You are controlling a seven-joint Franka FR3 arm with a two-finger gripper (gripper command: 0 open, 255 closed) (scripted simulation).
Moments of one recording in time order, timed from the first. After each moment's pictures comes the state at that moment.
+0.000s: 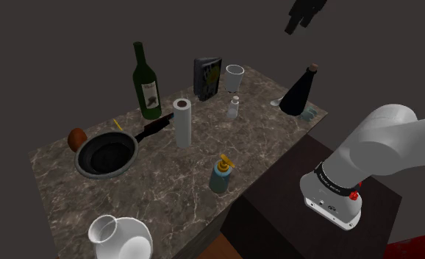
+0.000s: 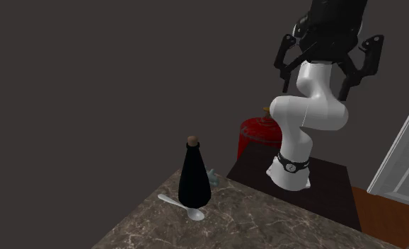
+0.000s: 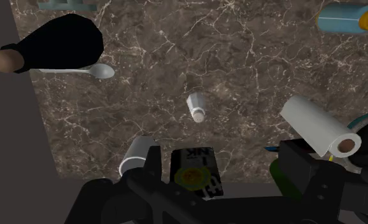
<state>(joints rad) 0.02 -0.79 -0.02 -2.28 -0.03 1.67 -0.05</state>
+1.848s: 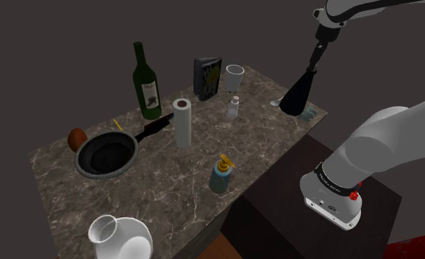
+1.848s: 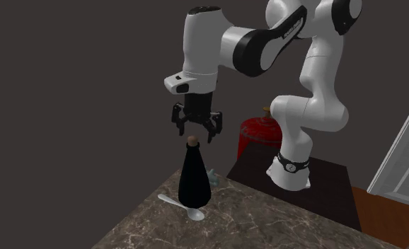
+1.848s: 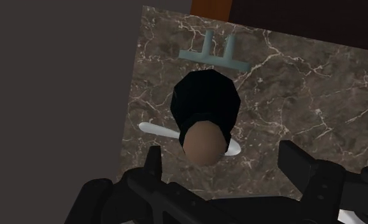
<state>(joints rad) -0.11 -0.45 -0.49 -2.41 -0.38 2.01 -0.62</state>
